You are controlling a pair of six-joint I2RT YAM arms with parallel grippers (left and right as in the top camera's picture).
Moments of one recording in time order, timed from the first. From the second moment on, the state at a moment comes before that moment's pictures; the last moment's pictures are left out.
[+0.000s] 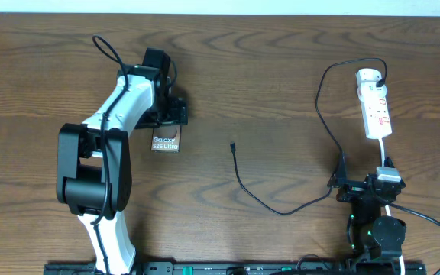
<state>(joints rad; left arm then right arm) -0.16 2.03 1.44 -0.89 0.05 -0.23 0.01 0.01 0.01 -0.06 0.12 0.05</state>
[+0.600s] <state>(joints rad) -0.16 2.03 1.37 -0.79 0.05 -0.18 0.01 0.01 0.01 -0.06 0.12 0.05</state>
